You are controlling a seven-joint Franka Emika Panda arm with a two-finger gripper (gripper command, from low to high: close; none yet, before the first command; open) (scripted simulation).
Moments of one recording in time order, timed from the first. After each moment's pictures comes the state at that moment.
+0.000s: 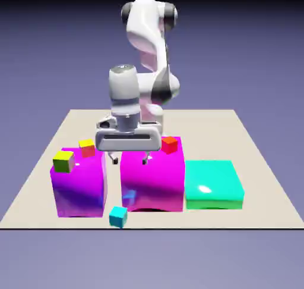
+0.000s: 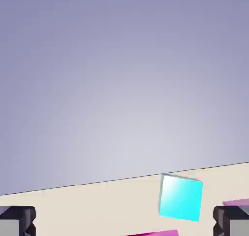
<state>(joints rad) 0.03 0.13 -0.19 -2.13 0.14 2.30 0.70</state>
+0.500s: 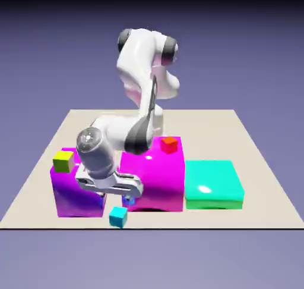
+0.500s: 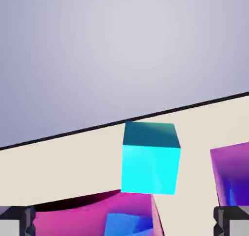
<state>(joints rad) 0.05 0.67 -0.34 -1.61 0.25 1.73 0.67</state>
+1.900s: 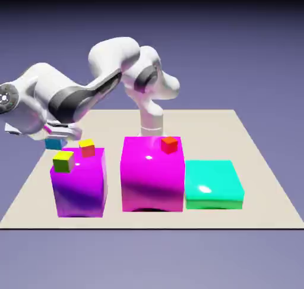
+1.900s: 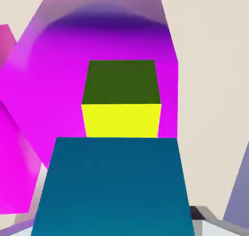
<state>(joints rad) -0.09 0.80 -0.62 -1.02 0.05 1.02 0.23</state>
